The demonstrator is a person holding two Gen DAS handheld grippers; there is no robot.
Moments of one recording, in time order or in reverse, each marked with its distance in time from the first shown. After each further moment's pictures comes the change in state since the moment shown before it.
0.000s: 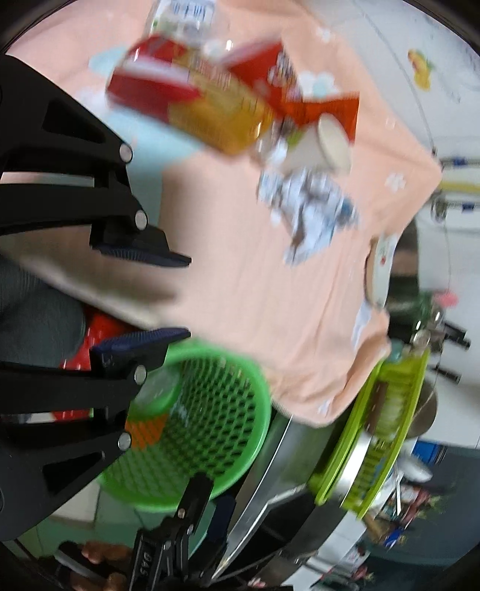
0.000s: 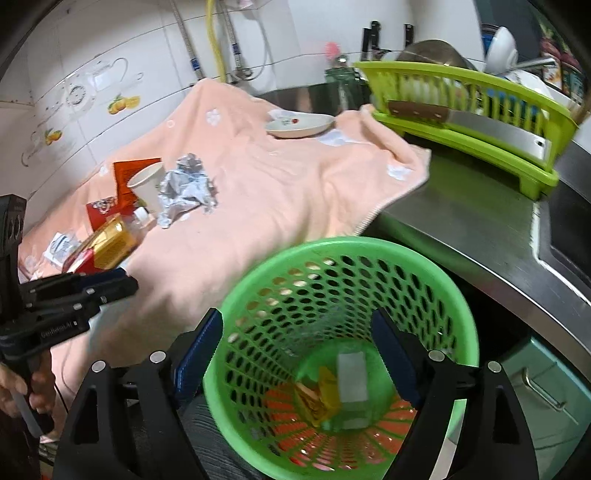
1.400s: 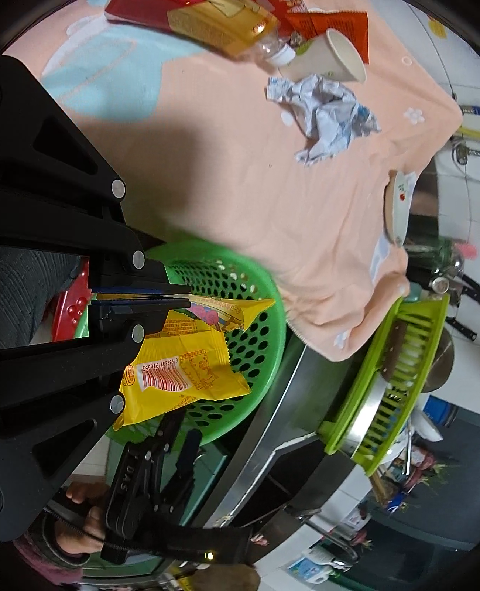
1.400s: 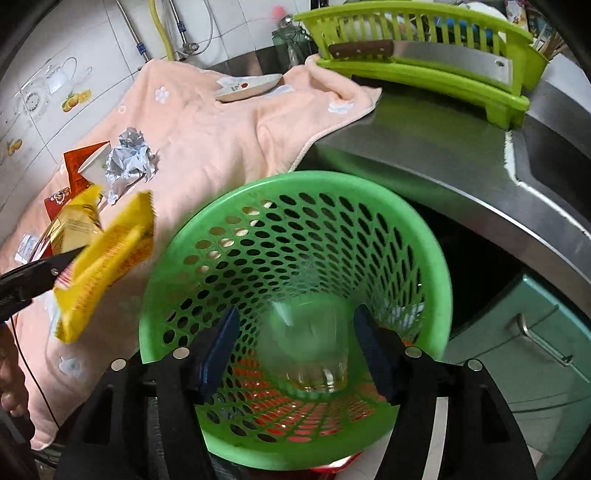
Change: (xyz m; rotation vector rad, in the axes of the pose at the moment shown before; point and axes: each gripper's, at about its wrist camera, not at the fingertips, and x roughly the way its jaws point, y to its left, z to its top) left arm 0.031 -0.065 0.000 -0.001 0.074 -0.257; right arm 0.015 -0.061 -0.046 0.125 0.101 -0.103
